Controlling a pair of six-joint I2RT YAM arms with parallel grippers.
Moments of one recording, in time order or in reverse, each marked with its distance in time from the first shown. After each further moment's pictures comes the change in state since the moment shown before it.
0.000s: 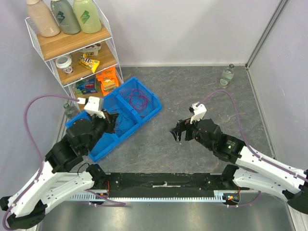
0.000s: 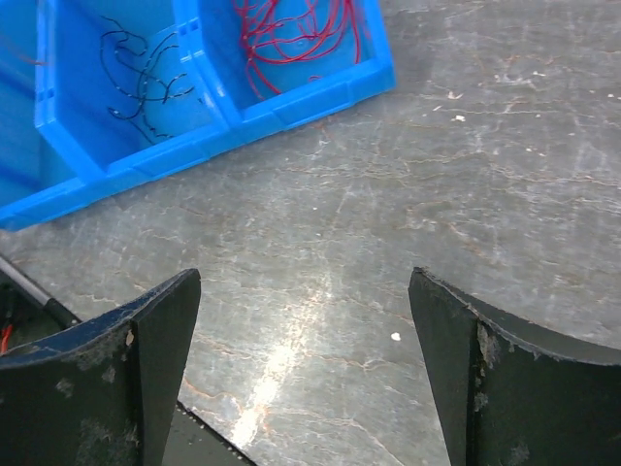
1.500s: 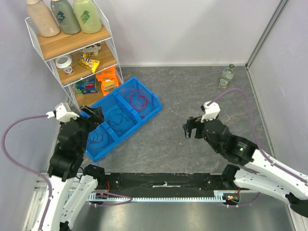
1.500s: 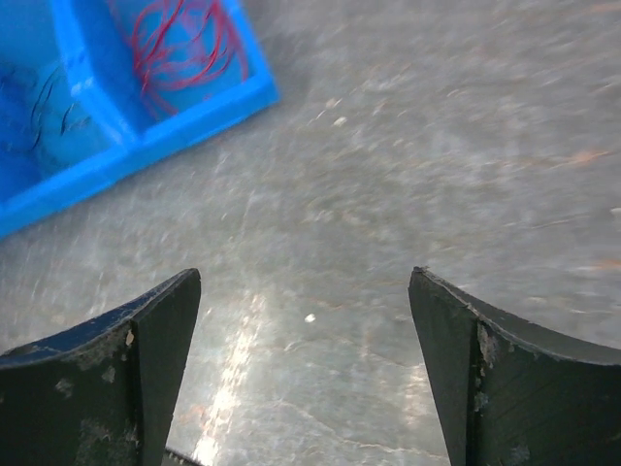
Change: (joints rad) left arm 0.543 -0.126 -0.146 -0.061 -0.090 -0.320; right arm 0.001 -0.094 0.042 -0.208 0.194 -0.019
